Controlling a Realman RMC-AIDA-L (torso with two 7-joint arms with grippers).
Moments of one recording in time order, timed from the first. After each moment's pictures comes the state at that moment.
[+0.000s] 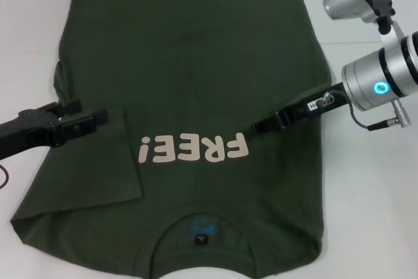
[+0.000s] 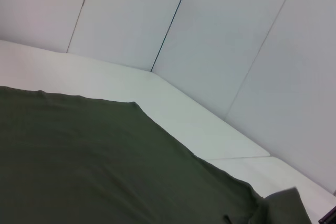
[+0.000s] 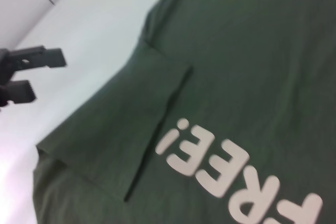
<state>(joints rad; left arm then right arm) -0.46 -2.11 0.44 0.77 2.02 1.50 -1.62 0.91 2.02 -0.88 -0.62 -2.35 -1.37 2.25</state>
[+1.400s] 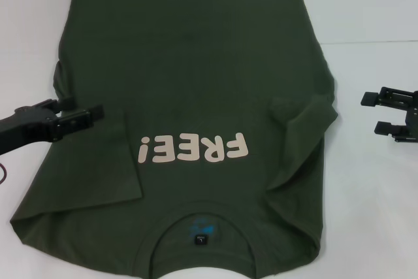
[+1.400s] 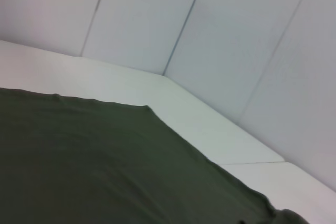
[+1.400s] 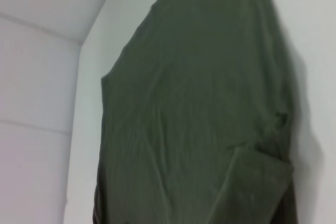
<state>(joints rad) -0.46 -2.11 0.44 0.77 2.01 1.45 -1.63 0.55 1.91 -0.44 -0.55 -2.18 -1.41 2.49</state>
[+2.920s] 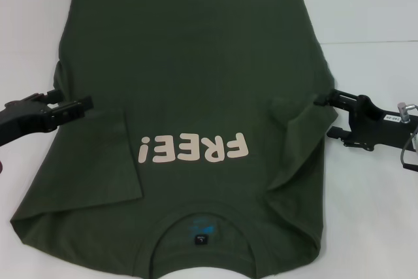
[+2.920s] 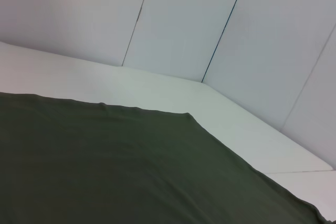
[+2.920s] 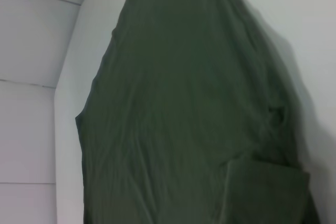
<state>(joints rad) -0.47 -2.12 0.44 0.77 1.99 1.33 -1.60 0.64 2.02 -0.39 -0.37 -2.16 -1.09 2.50</state>
